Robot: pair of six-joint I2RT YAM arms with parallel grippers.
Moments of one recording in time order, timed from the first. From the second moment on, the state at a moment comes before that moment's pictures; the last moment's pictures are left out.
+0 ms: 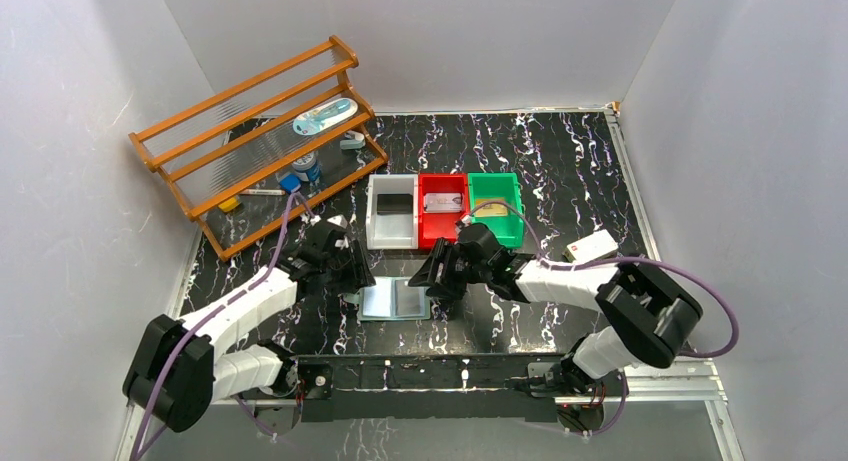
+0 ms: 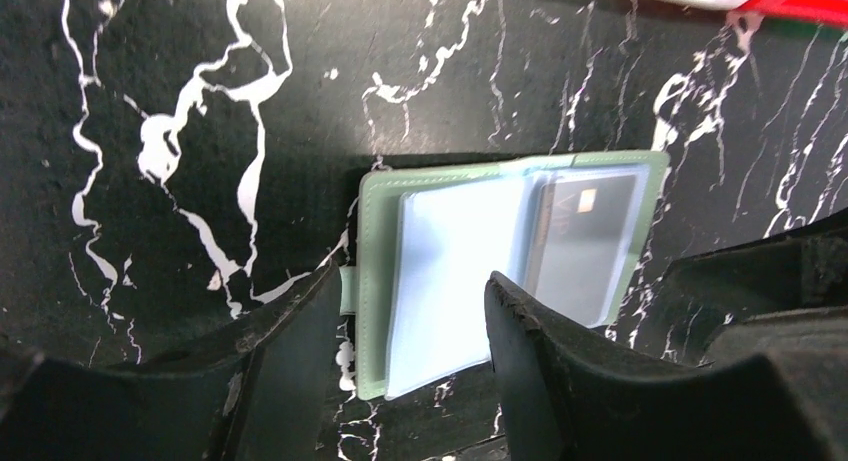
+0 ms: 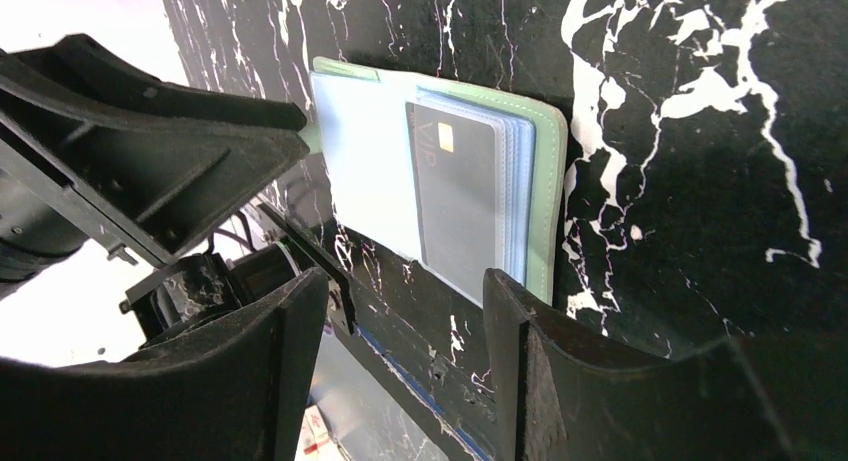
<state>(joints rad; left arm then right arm) -0.52 1.15 0.58 -0.43 0.06 -0.70 0.86 1.44 0.60 0.17 -0.29 1.16</state>
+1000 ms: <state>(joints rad) -0.52 1.12 0.45 -0.30 0.18 -0.69 0.88 1.61 0.70 0.12 -0.32 1.17</state>
